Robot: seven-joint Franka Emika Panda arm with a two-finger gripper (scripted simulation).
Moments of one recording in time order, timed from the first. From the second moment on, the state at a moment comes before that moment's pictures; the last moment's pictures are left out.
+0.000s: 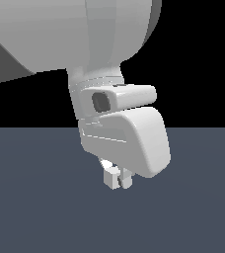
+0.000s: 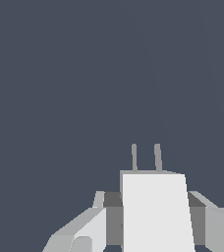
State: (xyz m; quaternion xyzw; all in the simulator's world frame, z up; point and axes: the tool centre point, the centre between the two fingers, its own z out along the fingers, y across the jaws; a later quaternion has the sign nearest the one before) arm -0.076 -0.008 0.012 0.87 -0.47 0.11 0.06
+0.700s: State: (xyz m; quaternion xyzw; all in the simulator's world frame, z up) arm -0.074 -0.007 0.015 0.88 -0.46 0.11 0.06
